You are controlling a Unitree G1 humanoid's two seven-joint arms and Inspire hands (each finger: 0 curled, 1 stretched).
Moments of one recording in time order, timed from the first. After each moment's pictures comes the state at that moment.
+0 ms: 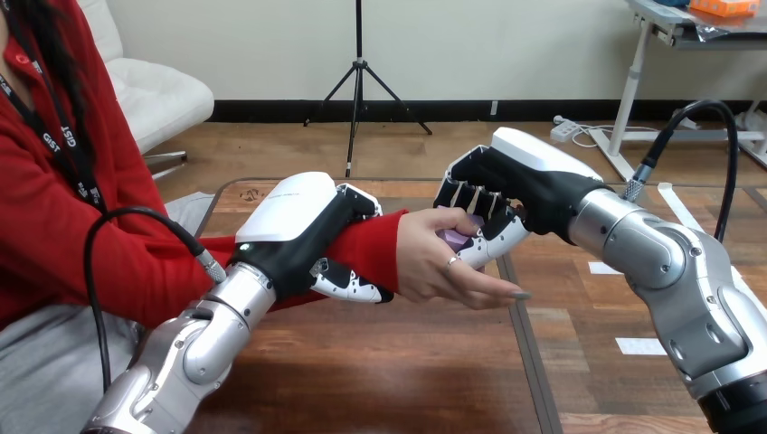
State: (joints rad) left arm -0.40 0.40 -0.30 0.47 0.60 -0.40 0.03; right arm -0.53 -0.48 0.26 0.16 -0.46 0.11 0.49
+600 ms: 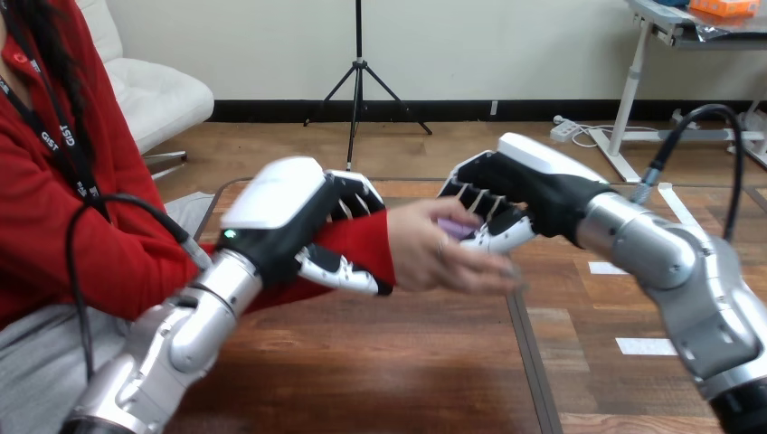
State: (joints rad) left arm -0.42 0.43 -0.29 0.46 0.60 -0.41 0.04; right arm -0.53 -0.50 0.25 0.16 -0.42 0.12 0.50
